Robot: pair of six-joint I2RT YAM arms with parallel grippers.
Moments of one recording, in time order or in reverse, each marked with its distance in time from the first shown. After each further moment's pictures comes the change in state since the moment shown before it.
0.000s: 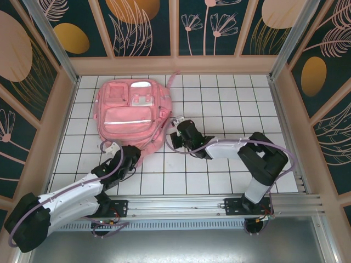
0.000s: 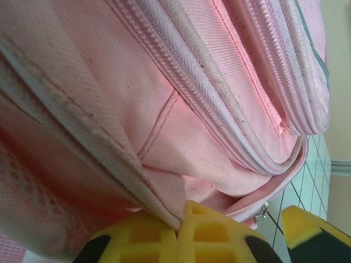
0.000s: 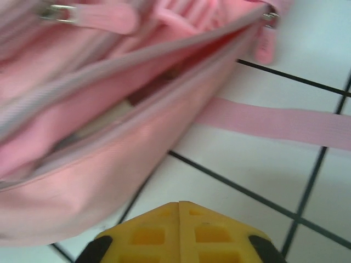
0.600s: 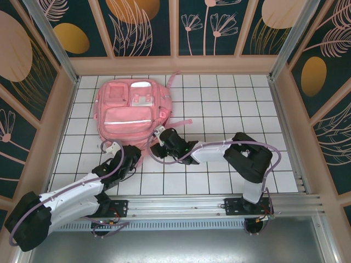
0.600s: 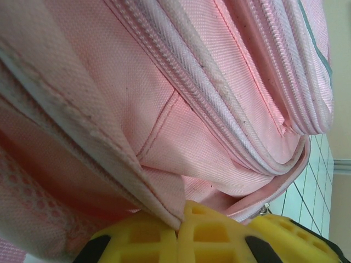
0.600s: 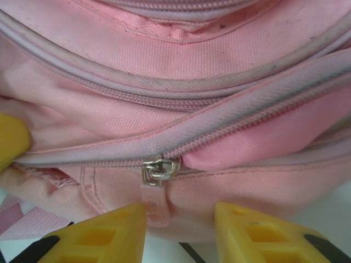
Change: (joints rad) left arm 0.000 0.016 0.000 0.010 0.000 0.008; right arm 0.168 0.147 0.132 -0.006 -0.038 -0.012
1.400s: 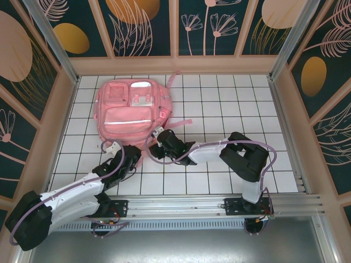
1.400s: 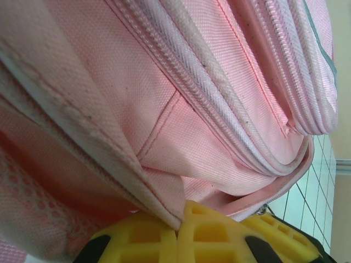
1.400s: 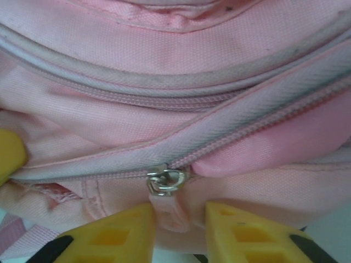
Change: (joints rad) left arm 0.000 0.009 0.000 0.005 -0.001 0.000; right arm 0.019 0.031 0.014 0.014 0.022 0.079
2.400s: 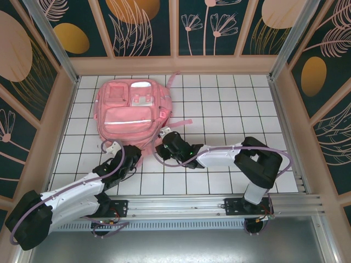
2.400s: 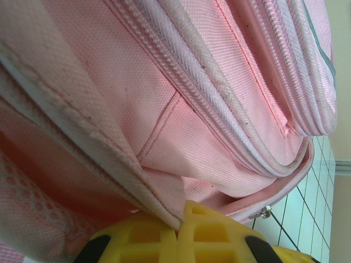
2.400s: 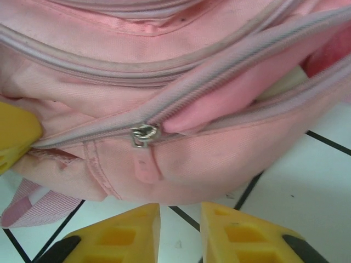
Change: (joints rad) left arm 0.000 0.006 0.000 0.009 -0.002 0.000; right arm 0.024 -0.136 -0.083 -0.054 0.076 0.038
